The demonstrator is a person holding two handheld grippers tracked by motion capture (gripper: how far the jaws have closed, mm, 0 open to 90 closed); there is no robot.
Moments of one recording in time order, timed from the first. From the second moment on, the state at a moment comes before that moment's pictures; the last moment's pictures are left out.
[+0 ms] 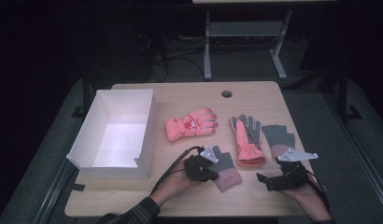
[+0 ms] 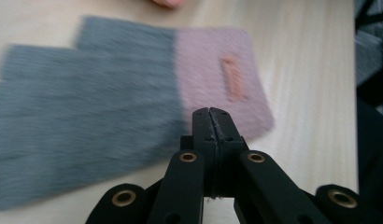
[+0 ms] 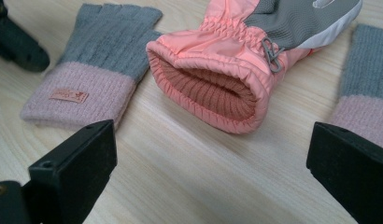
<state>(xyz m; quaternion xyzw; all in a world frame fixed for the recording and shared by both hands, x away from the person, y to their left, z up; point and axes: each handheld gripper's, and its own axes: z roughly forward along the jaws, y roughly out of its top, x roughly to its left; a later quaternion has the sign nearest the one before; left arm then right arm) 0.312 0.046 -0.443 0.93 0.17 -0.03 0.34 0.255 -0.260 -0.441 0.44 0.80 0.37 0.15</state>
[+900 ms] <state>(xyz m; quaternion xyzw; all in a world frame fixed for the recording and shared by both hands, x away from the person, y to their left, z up) 0.315 0.039 -0.449 0.93 0.17 -0.02 0.33 0.257 -0.261 -0.442 0.45 0.80 0.36 0.14</state>
